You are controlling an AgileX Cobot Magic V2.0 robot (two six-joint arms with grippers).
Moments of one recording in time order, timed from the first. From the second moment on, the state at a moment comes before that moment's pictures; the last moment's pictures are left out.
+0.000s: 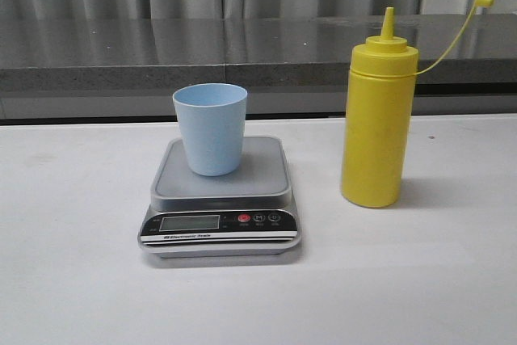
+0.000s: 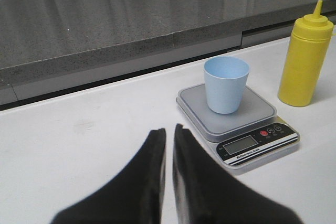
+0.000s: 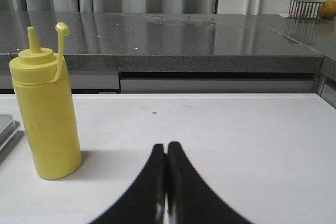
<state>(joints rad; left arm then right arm) -0.26 0.10 -0.39 -0.19 0.59 0.16 0.01 -0.01 0.02 -0.10 0.06 0.14</state>
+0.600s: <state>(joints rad) -0.15 0.10 -0.23 -0.14 0.27 0.16 0.01 -0.01 0.02 -0.10 0.06 0.14</state>
